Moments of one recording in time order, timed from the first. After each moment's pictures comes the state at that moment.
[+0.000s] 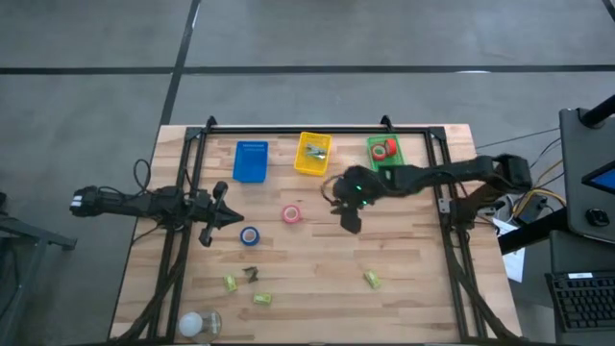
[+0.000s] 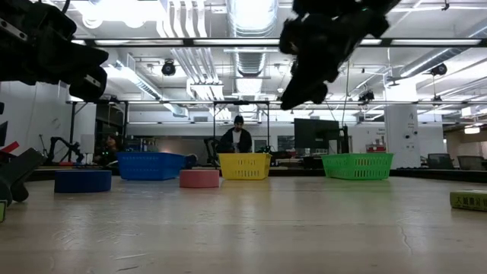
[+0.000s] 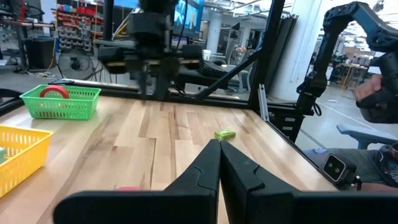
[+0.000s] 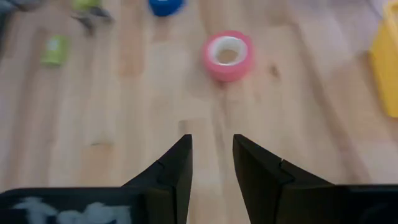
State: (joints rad) left arm -0.10 0.15 0.01 0.10 0.06 -0.15; right arm -0.06 1.50 0.98 -0.29 -0.13 0.20
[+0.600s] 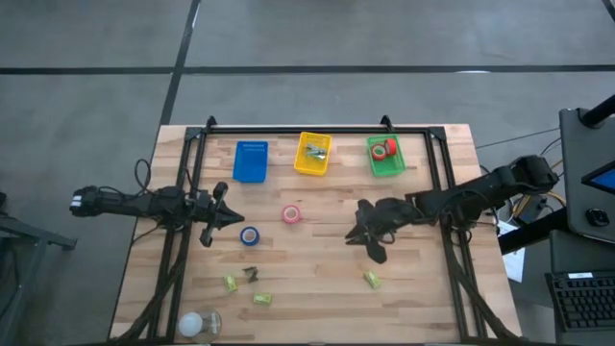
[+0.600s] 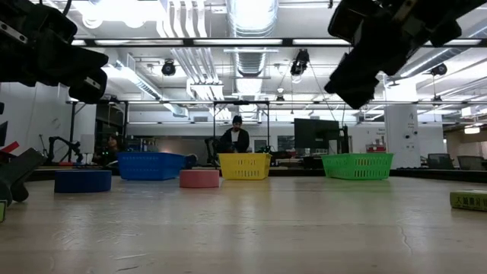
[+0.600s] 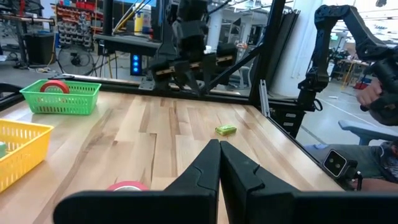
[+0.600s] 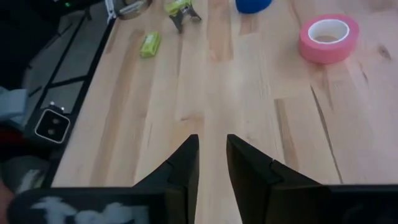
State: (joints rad) left arm -0.10 0.15 0.01 0.09 0.06 -0.15; right arm 0.18 1.30 0.62 0.09 -0.11 0.39
